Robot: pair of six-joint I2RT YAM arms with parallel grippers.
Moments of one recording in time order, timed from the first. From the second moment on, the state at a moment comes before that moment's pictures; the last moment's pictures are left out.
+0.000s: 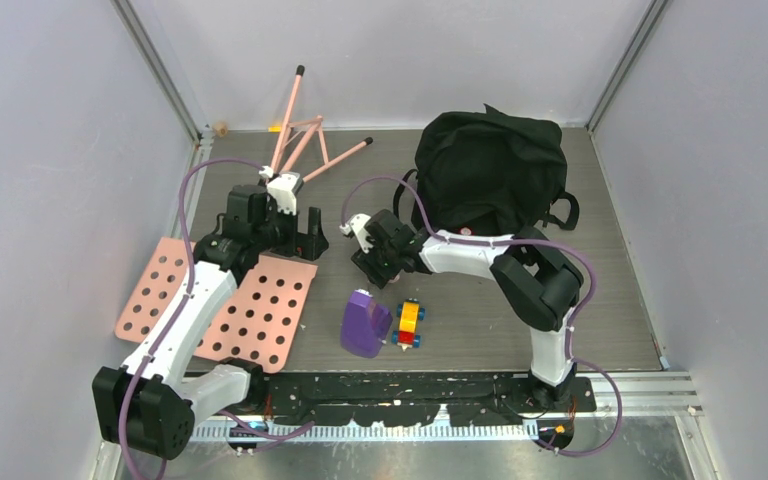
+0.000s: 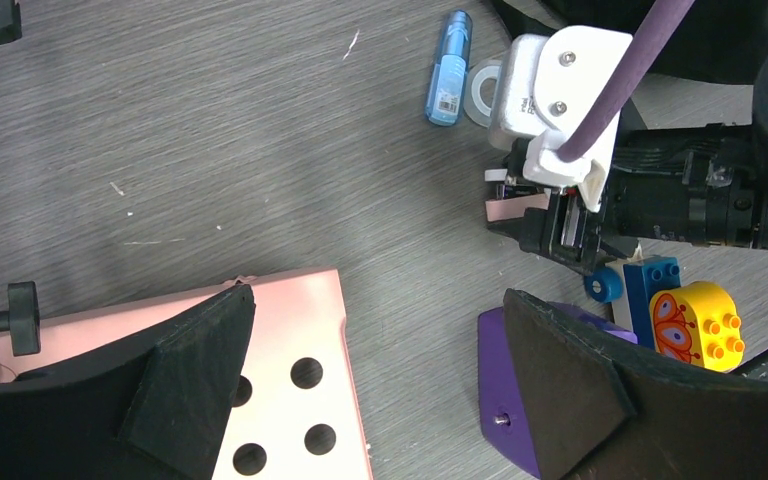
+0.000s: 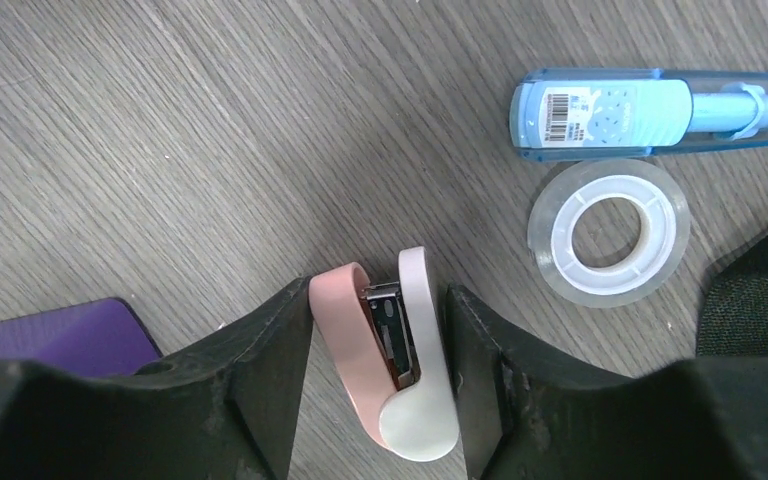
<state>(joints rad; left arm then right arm) -0.25 1.08 0.93 -0.52 0.26 -0.07 0.86 1.93 1.22 -0.21 -0.05 -0.08</state>
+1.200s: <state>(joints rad) -0.25 1.01 0.93 -0.52 0.24 -0.06 0.62 1.25 0.89 -0.29 0.24 -0.14</state>
